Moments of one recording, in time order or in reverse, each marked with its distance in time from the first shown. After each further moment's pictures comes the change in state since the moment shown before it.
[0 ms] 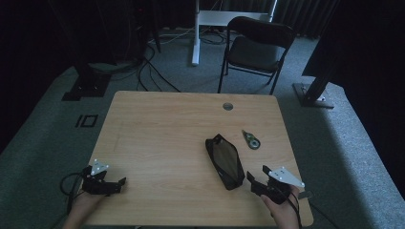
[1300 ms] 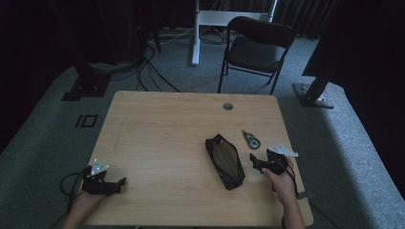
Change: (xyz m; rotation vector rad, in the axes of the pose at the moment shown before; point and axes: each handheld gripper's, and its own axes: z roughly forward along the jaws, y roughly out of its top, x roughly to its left) left arm 0.000 0.000 0.000 -0.002 0.001 -0.004; right arm -0.068 0.012 0.085 0.100 -0.038 0.031
